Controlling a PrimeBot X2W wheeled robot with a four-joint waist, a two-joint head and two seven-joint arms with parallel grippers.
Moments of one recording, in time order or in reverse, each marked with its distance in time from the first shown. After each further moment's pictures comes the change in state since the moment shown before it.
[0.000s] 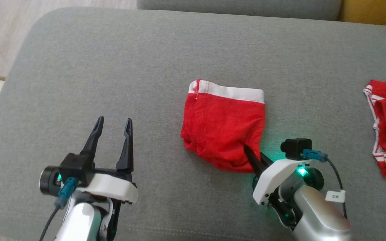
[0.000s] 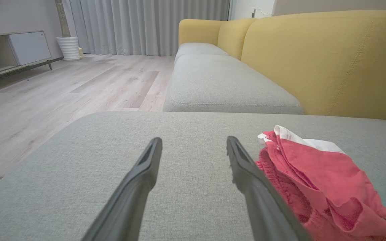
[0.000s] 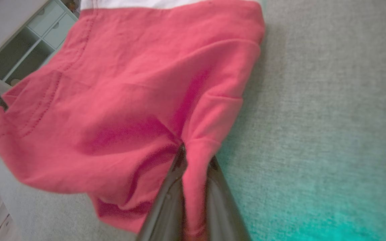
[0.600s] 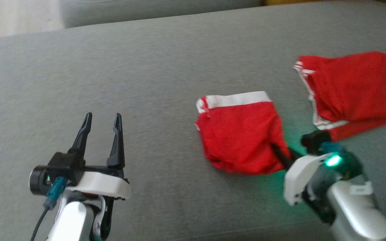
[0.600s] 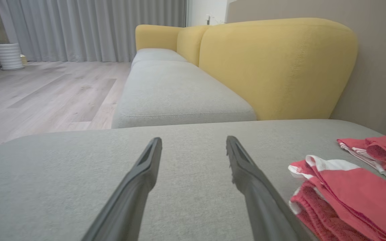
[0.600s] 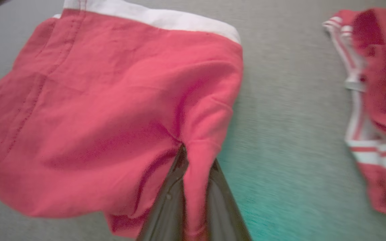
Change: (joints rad) left arm 0.006 0.013 0.028 -0.036 -0.014 0.017 -0.001; right arm 0.077 -0.146 -0.034 -0.257 -0.219 0.000 0.172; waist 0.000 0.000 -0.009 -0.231
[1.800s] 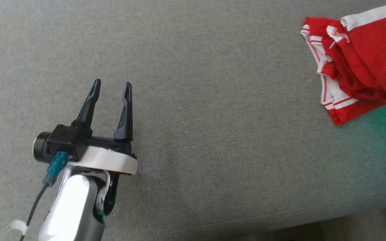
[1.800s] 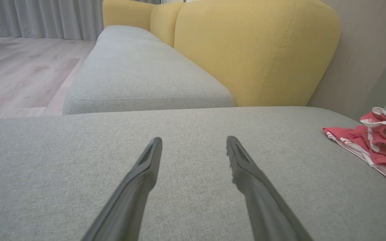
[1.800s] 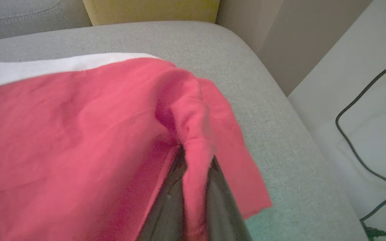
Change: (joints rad) left arm -0.137 -0.009 -0.030 -0.008 -0.011 -0.052 0.000; right arm -0.396 -0.210 -0.507 0.256 -0.091 0.000 0.116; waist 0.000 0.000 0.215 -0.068
